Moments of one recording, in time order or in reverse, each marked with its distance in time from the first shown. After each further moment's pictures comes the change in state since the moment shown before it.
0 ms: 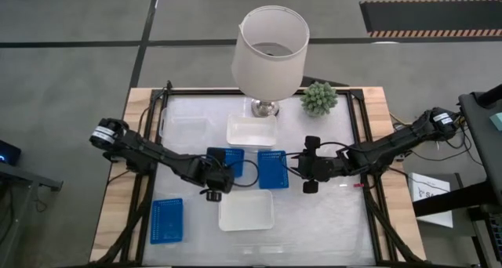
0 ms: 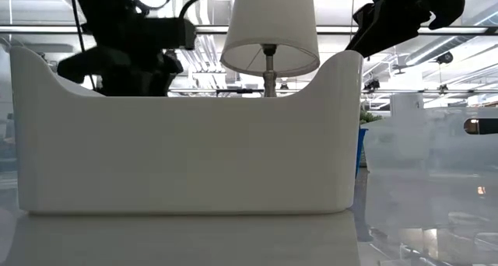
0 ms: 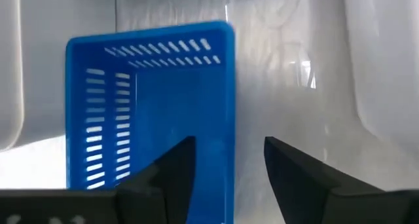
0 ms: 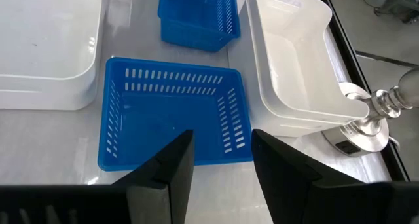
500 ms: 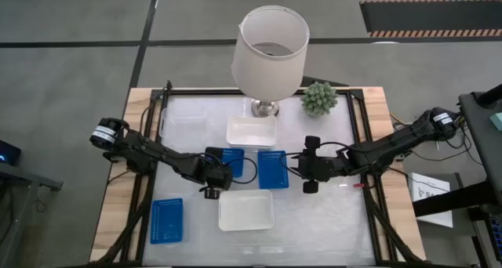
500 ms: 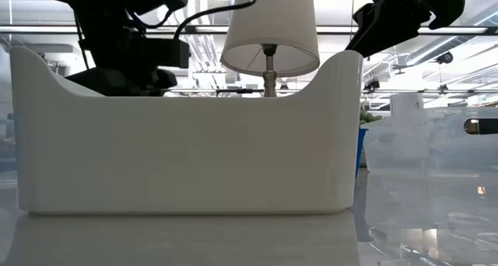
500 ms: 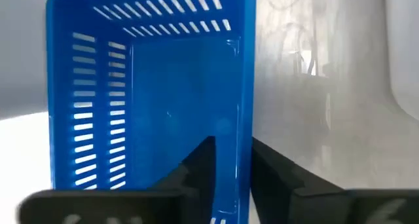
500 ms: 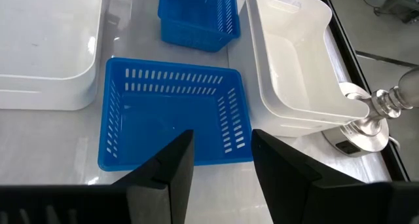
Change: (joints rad) left arm 0.029 0.000 -0.059 0.019 0.020 -0.004; right arm 0.000 0.000 0.000 0.000 0.000 0.000
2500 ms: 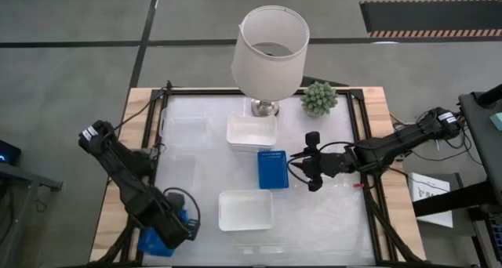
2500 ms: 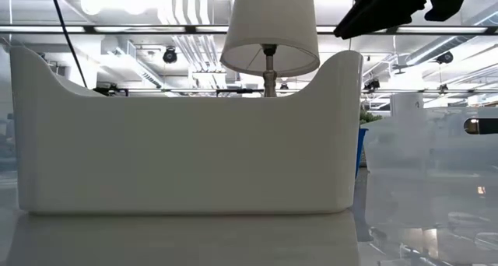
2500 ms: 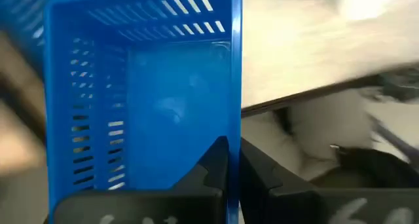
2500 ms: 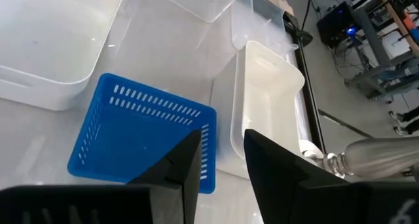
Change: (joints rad) left arm -0.539 -0.071 0.484 -0.546 0.506 -2.035; right arm -0.003 -0.082 -0.007 0.083 0.009 -0.333
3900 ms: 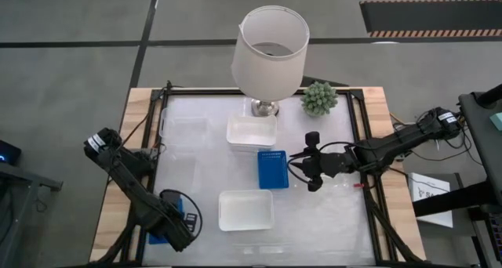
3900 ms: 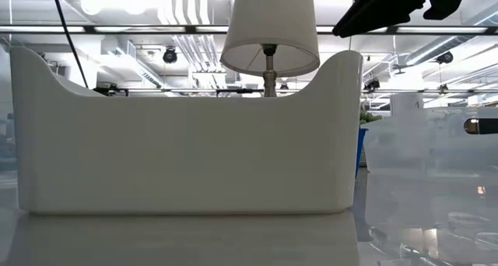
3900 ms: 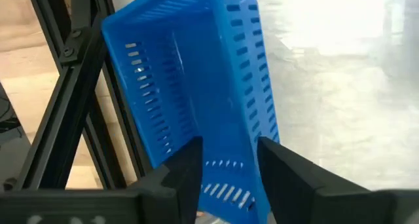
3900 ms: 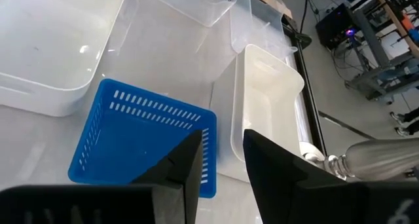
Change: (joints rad) left arm -0.017 0.111 -0.062 -0.187 -0.024 -0.056; right arm 0.000 0.000 -0.005 0.021 -0.001 0.005
